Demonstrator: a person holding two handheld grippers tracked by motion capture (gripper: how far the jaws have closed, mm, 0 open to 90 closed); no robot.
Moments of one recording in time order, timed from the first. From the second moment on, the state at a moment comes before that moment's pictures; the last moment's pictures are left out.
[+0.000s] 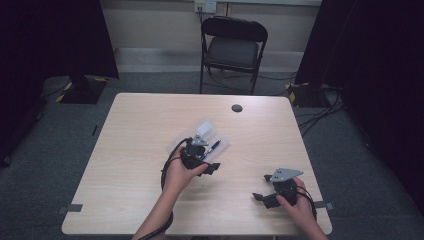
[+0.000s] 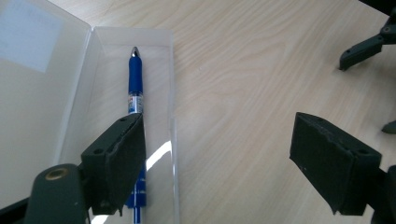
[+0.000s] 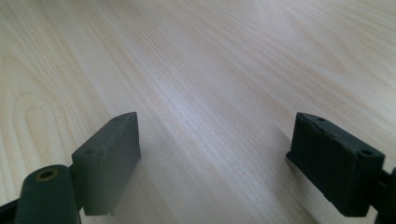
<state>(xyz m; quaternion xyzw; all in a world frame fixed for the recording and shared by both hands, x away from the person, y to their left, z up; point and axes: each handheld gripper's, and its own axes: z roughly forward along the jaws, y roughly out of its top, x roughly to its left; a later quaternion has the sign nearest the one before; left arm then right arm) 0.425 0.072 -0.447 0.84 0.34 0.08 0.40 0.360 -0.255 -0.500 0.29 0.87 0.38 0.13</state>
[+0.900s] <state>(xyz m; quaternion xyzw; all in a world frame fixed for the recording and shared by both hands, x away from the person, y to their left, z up) 0.384 0.106 -0.452 0.85 0.32 0.06 0.42 0.360 -0.255 -0.500 0.29 0.87 0.38 0.13</state>
